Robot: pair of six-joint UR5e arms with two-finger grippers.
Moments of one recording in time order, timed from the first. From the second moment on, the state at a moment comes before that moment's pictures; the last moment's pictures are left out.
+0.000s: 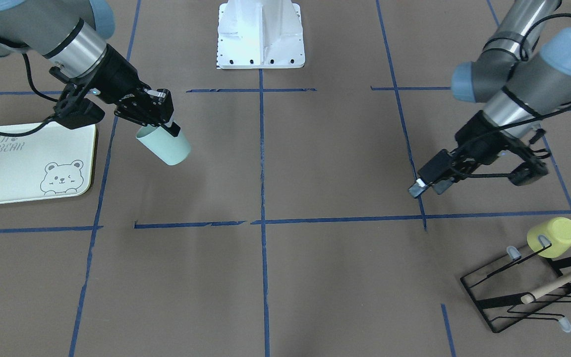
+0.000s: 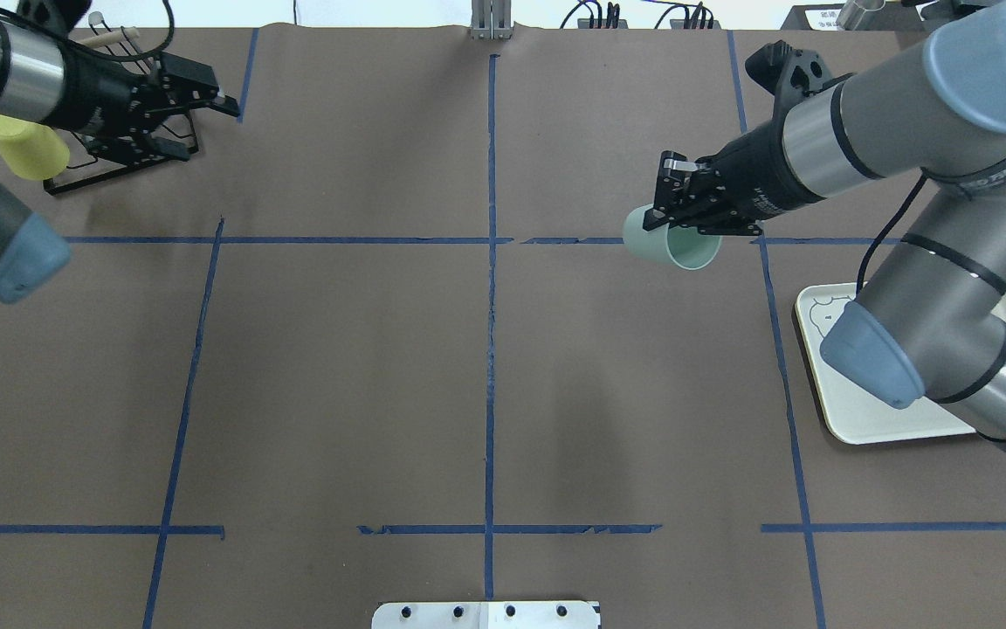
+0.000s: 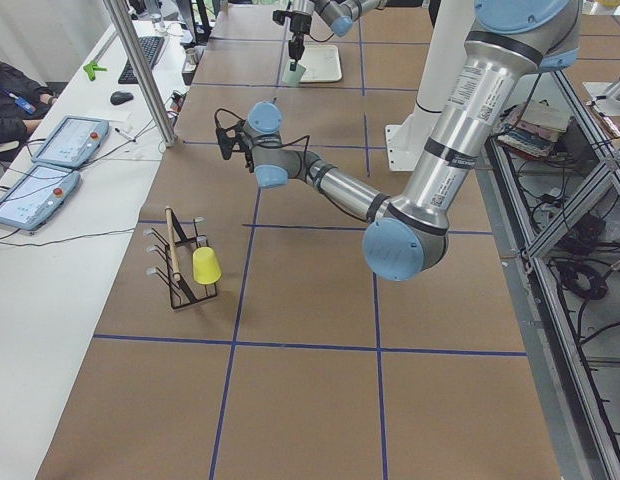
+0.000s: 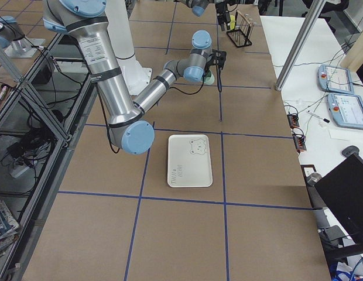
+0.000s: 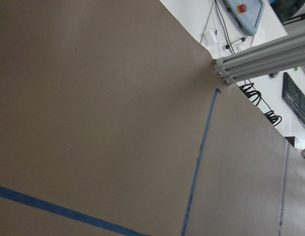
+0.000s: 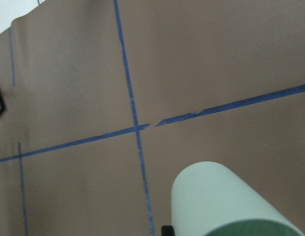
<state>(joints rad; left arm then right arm) -1.08 -1.93 -1.58 -2.40 -2.28 -1.45 0.86 -1.17 1.97 -1.28 2.21 1.38</state>
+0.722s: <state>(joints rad) -1.34 -1.68 -1.59 -1.94 -2.38 -0.35 1.06 -1.34 2.15 -1.85 2.22 0.60</state>
